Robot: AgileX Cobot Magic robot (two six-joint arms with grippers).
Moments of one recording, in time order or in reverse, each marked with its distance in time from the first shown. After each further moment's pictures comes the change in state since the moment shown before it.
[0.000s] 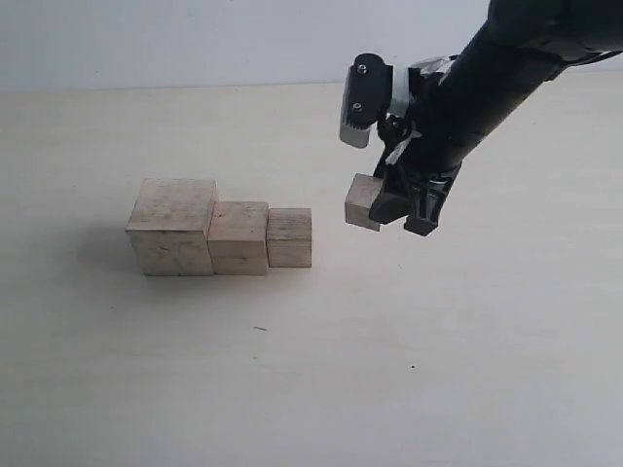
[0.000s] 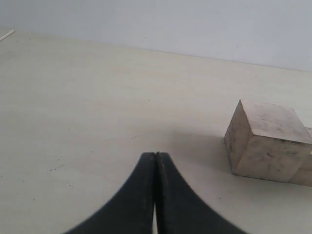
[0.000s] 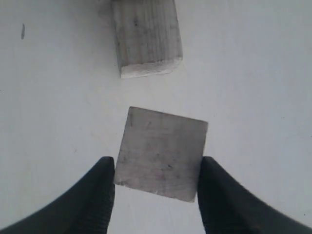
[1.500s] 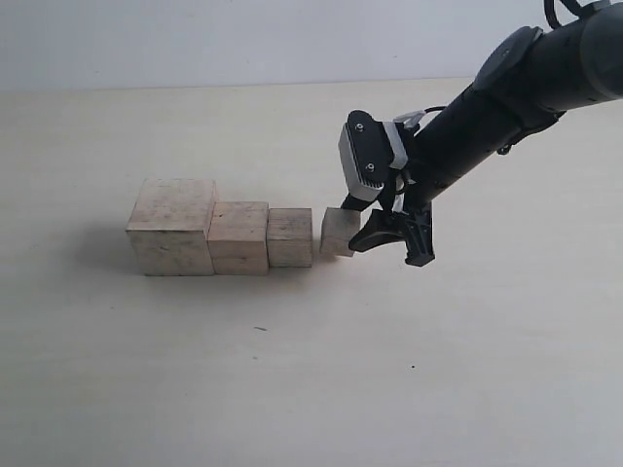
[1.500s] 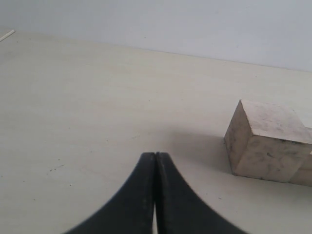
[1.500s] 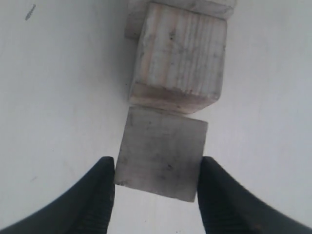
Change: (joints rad) left arm 0.000 0.000 0.000 0.000 0.000 0.000; right arm -0.065 0.212 0.000 0.390 -0.033 -0.714
